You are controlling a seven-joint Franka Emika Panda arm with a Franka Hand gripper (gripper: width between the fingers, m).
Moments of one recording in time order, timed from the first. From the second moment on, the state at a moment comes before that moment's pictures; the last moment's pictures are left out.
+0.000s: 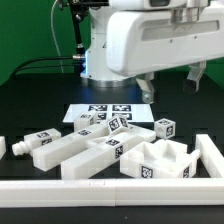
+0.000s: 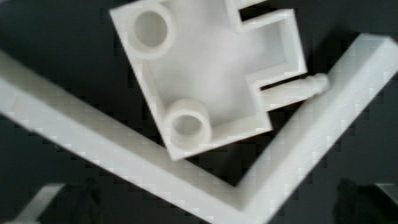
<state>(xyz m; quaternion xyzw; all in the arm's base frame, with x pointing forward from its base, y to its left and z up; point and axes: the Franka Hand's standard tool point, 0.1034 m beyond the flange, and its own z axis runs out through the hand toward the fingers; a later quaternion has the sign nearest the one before) 0.610 0.059 0.120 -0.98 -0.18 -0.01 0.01</state>
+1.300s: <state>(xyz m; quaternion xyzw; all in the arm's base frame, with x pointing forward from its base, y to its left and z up) 0.594 0.037 0.053 -0.99 0.09 0.02 0.05</state>
